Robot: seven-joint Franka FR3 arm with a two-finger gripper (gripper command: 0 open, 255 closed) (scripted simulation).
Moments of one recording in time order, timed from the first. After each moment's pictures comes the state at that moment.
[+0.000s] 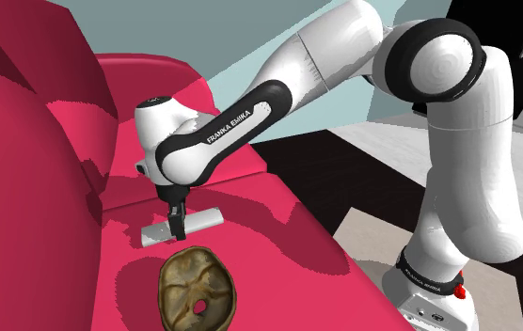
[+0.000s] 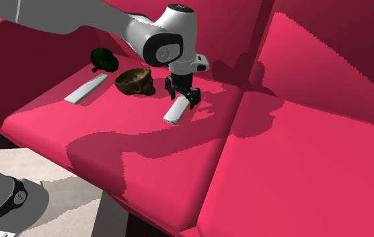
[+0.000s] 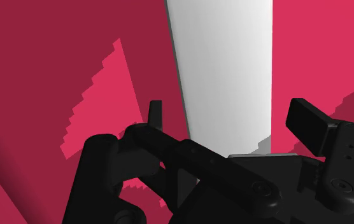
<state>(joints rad) 0.32 0.40 0.21 -1.81 -0.08 2.20 -0.34</state>
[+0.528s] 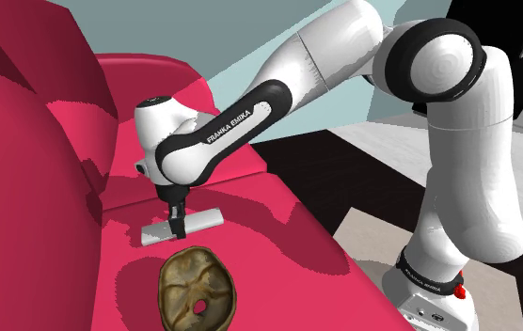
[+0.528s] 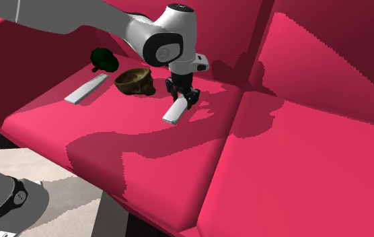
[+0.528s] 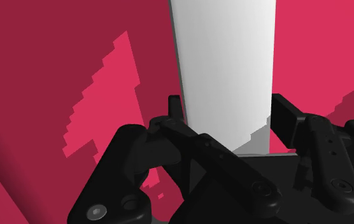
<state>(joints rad) 0.32 0.40 0.21 -1.81 -0.08 2.20 -0.34</state>
